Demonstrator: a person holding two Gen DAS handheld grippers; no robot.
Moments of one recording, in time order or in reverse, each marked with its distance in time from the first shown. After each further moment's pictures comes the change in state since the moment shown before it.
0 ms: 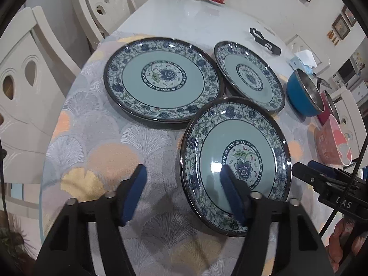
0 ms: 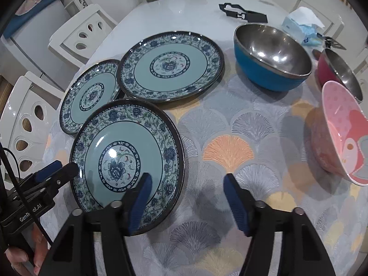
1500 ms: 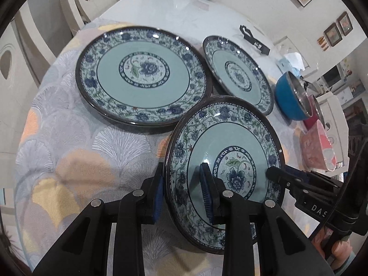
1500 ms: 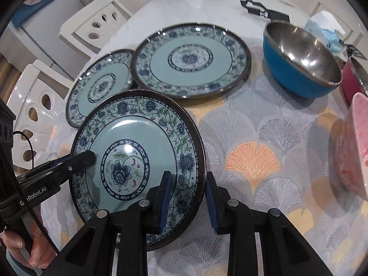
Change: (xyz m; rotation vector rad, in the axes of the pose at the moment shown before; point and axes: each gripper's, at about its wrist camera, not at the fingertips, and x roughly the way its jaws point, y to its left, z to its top) left arm 0.018 0.001 0.013 -0.027 0.034 -0.154; right arm 0.017 0.015 0.006 -0.076 0.011 0.065
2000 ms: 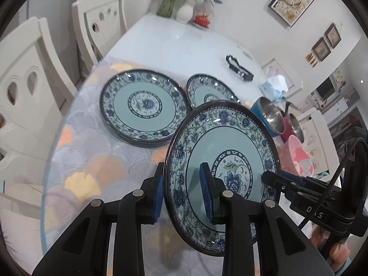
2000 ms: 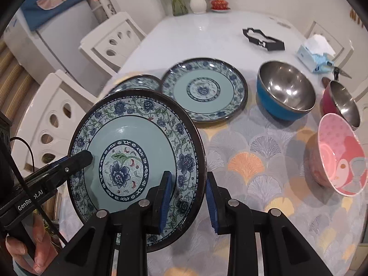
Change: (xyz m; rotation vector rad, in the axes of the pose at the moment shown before) left arm -0.088 -0.017 -0.012 -0.009 -0.157 -0.011; right arm -0.083 0.023 -0.007 -0.026 -0.094 0.007
